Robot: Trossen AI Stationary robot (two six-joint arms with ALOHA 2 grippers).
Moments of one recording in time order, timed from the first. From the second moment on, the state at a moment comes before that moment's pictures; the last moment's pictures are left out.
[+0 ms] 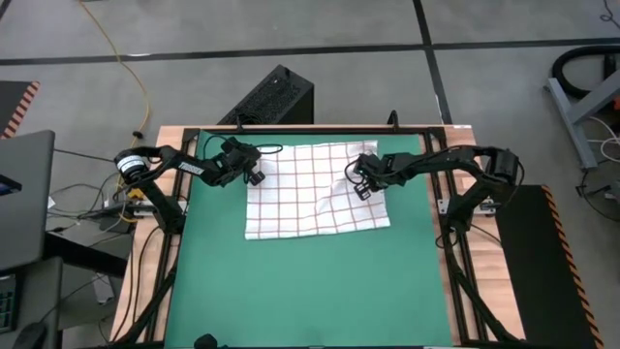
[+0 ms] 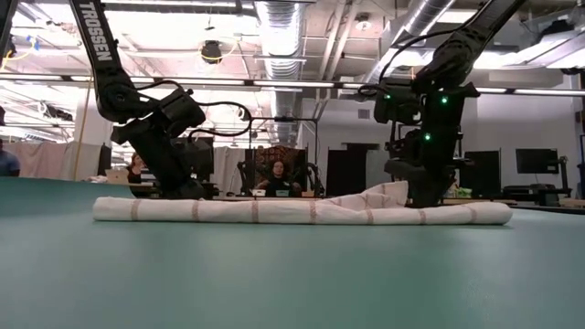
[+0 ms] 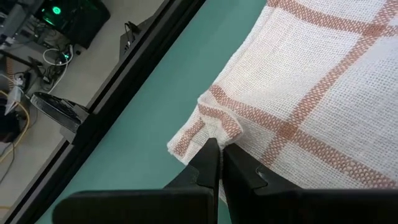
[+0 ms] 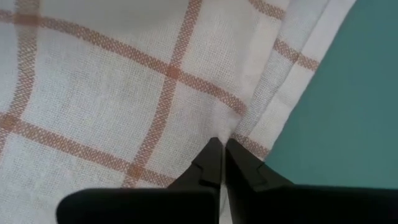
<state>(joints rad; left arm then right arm) 0.66 1.65 0.47 0.37 -0.44 0.27 -0.39 1.56 0.78 -0.53 0.29 0.55</state>
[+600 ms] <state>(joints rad) 0.66 1.65 0.47 0.36 -0.45 0.27 -0.30 1.42 0.78 -0.70 0.37 0.61</state>
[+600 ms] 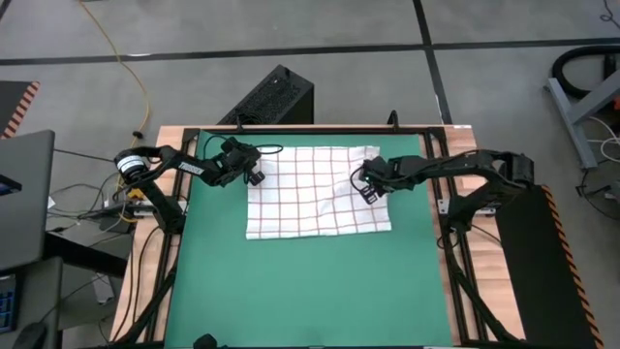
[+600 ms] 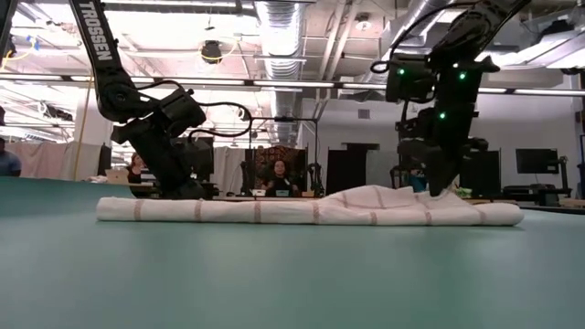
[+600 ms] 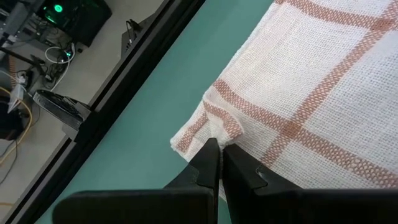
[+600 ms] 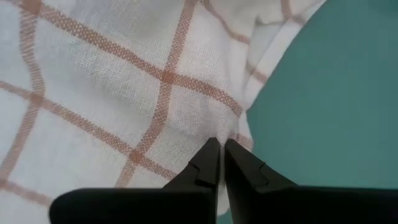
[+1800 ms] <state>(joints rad) 0.66 1.64 0.48 0.41 -0.48 0.33 -0.18 1.27 0.77 -0.60 0.44 0.52</state>
